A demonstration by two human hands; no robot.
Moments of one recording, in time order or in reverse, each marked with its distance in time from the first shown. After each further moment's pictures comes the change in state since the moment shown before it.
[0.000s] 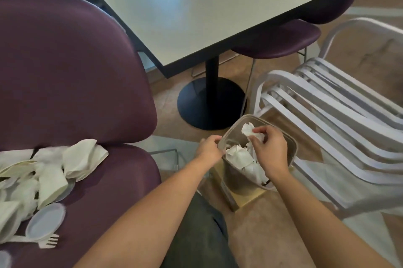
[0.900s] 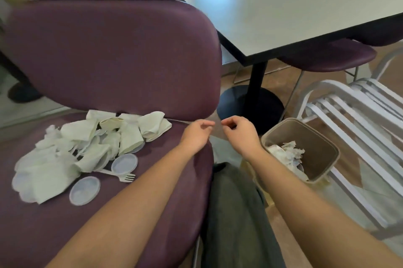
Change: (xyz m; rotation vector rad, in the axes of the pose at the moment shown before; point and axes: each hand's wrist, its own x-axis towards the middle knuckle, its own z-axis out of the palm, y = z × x) left_hand -0.092 -0.086 -0.130 -0.296 0.315 0.079; right_hand -0.088 -0.126 0.090 -0.040 -0.427 -0.234
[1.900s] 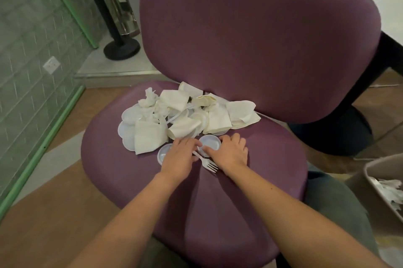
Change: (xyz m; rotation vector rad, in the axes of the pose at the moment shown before) left_hand -0.118 -0.193 -0.195 0.600 0.263 0.068; right_hand -0.063 -0.102 0.245 -0.538 -0.378 -0.060
